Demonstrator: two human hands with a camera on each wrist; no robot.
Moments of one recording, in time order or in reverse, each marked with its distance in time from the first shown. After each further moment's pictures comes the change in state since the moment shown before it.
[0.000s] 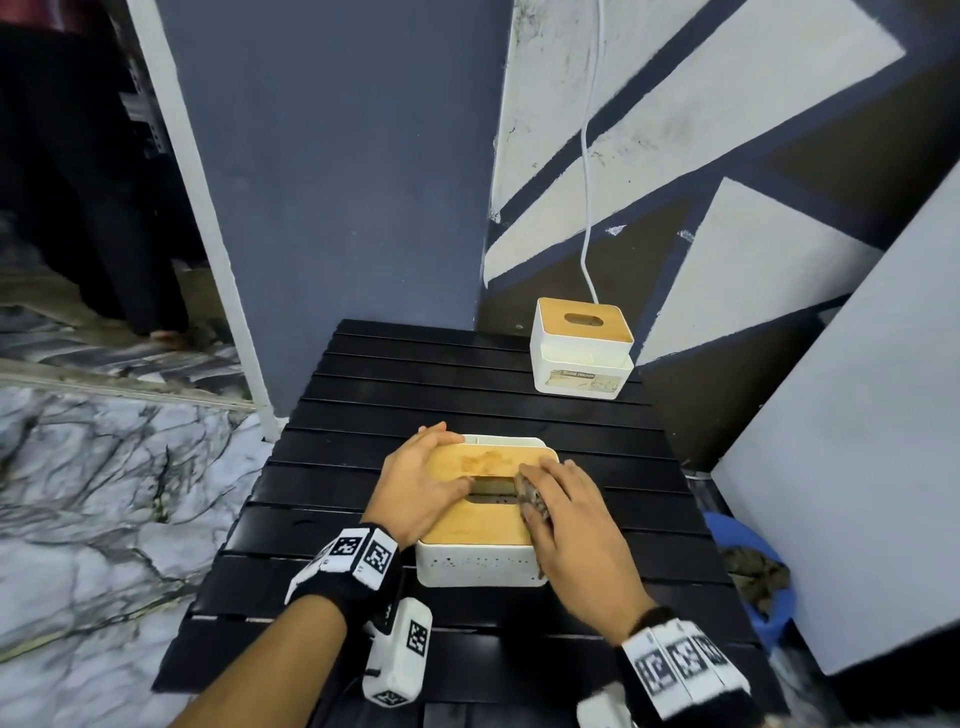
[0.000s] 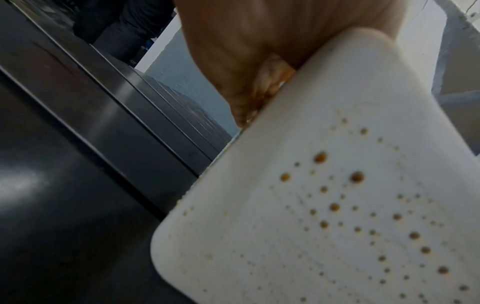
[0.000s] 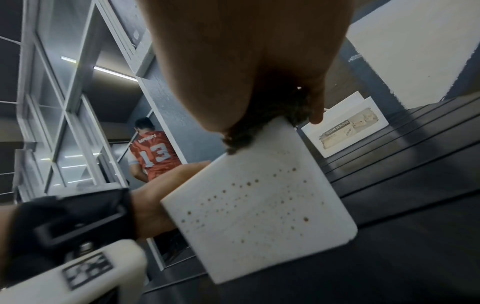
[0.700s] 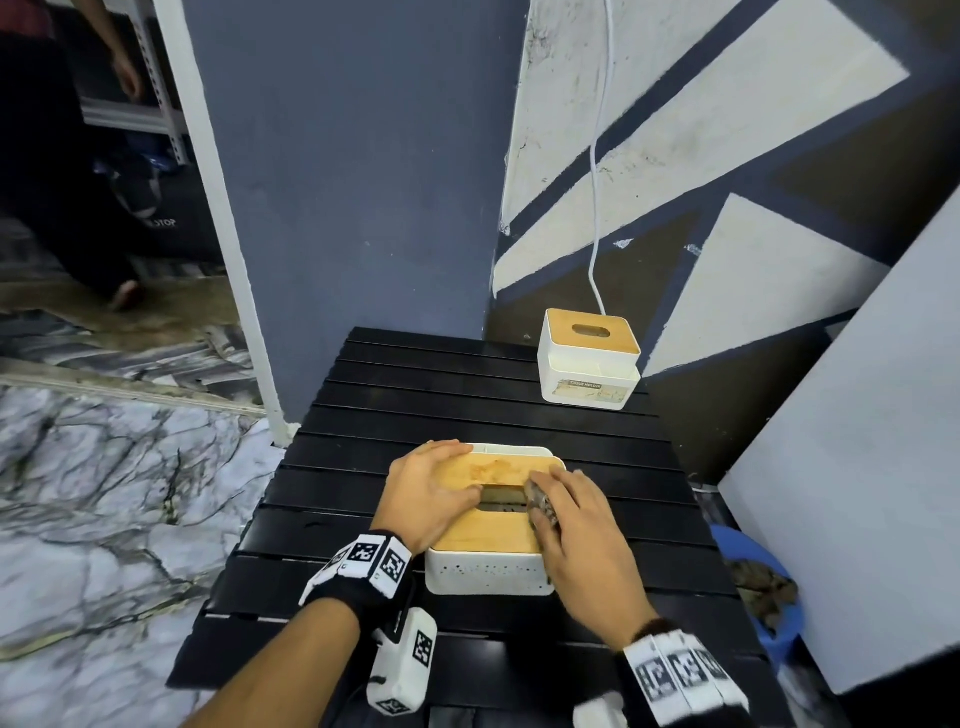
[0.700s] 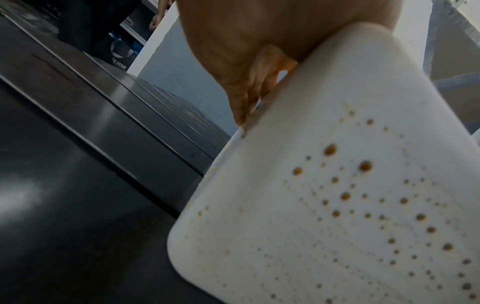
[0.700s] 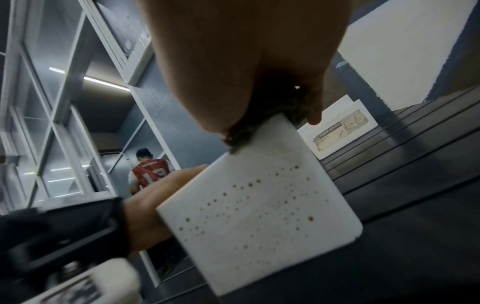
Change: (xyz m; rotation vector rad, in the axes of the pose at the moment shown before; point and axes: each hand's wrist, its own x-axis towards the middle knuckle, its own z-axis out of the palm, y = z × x) left_hand -0.007 0.003 0.000 0.043 0.064 0.014; right_hand -0.002 -0.001 0.003 0.034 0.033 0.025
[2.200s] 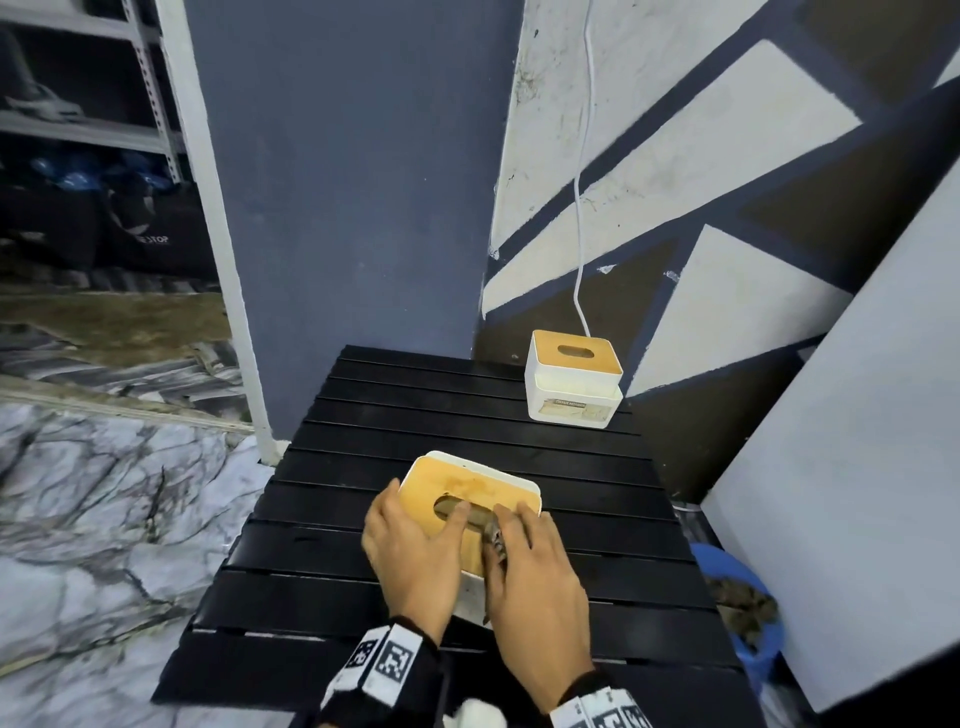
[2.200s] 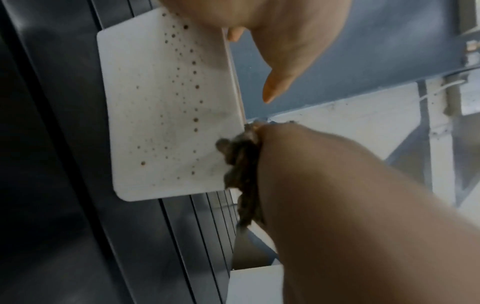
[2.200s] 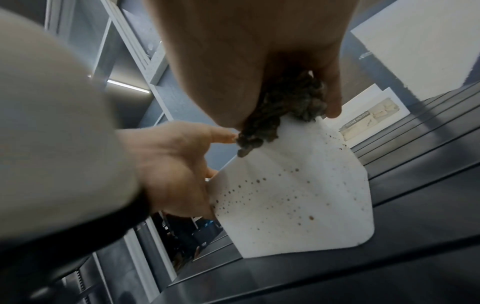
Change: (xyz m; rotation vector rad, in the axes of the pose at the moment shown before) left_hand -0.058 0.039 0.028 -0.161 0.394 -0.344; right_hand -0.025 -0.055 0.008 -0.106 0.048 0.142
